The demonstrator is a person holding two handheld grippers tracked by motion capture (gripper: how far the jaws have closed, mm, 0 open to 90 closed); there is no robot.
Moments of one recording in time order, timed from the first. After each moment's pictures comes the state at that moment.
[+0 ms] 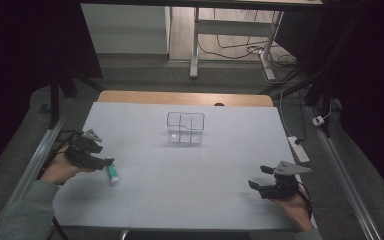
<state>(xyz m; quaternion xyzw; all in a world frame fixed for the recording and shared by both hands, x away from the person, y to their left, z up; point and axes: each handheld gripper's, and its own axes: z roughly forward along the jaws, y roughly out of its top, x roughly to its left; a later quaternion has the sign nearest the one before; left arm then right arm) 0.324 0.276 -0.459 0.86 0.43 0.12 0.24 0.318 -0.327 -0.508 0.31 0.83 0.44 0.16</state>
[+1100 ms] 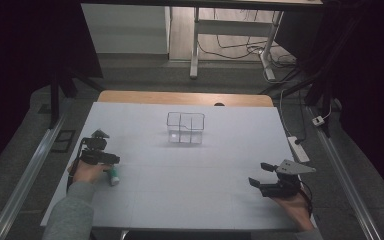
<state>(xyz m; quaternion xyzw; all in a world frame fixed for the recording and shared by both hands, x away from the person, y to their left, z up) 0.350 0.247 -0.501 0.71 0.68 0.09 0.16 0.315 -0.326 -0.497 0.30 0.81 0.47 0.17</state>
